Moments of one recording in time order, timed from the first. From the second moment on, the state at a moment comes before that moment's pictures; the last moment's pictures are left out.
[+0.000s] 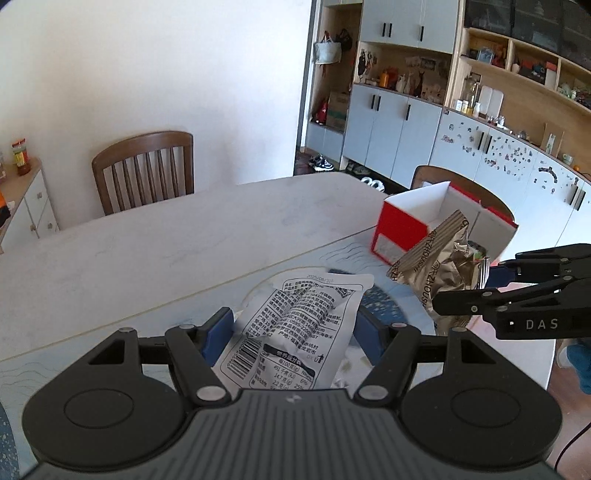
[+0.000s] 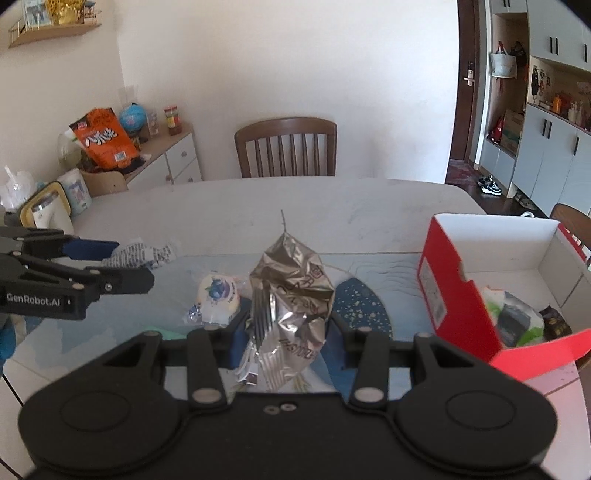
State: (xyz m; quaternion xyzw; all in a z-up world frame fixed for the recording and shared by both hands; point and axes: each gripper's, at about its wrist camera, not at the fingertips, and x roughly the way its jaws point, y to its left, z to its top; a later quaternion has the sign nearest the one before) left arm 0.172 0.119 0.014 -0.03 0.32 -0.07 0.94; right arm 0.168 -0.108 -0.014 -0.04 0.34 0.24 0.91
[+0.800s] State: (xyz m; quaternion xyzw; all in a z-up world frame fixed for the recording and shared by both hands) left arm 0.197 -0.011 0.061 -0.01 0.30 -0.08 0.95; right arm 0.173 -0.227 0.018 -0.03 0.34 0.20 0.92
